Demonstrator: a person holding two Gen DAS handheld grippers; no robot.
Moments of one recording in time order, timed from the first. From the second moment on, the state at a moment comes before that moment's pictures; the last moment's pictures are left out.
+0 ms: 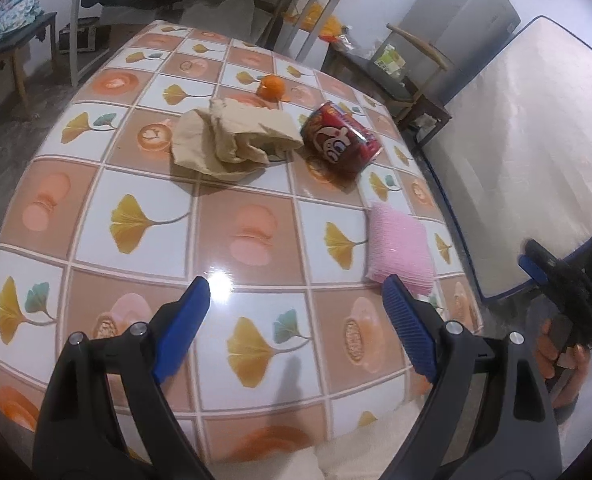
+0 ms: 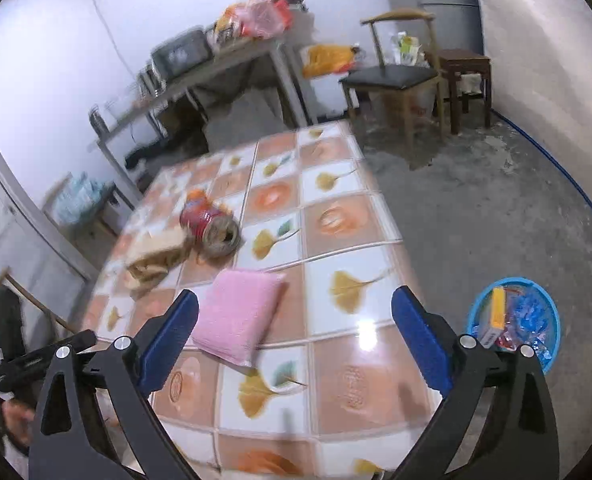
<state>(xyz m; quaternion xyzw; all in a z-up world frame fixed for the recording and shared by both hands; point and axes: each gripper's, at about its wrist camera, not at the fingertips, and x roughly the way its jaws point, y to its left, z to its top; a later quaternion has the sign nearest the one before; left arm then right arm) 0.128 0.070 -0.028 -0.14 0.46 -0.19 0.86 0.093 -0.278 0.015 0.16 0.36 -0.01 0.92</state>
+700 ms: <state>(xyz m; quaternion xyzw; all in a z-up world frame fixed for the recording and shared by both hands) 0.223 0.090 -0.033 -0.20 0.44 -0.17 0.86 0.193 -0.195 -0.067 0.11 0.48 -0.04 0.87</state>
